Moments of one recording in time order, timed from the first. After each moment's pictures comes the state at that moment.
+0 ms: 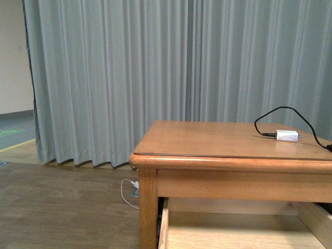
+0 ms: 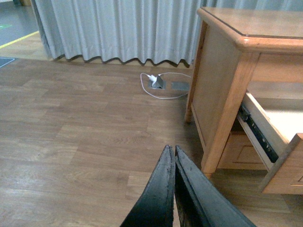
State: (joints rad) left arm 0.00 0.09 0.04 0.03 0.00 0.00; right arm 0.19 0.70 0.57 -0.45 -0.05 0.10
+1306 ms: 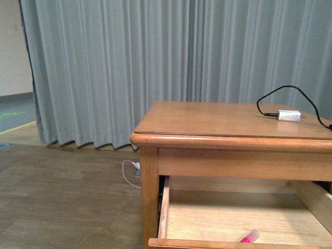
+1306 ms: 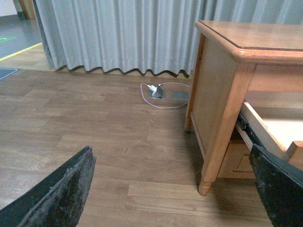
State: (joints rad) left arm 0.00 0.00 0.02 0.00 0.00 0.00; right arm 0.04 1.41 0.50 0.18 -0.01 -0.13
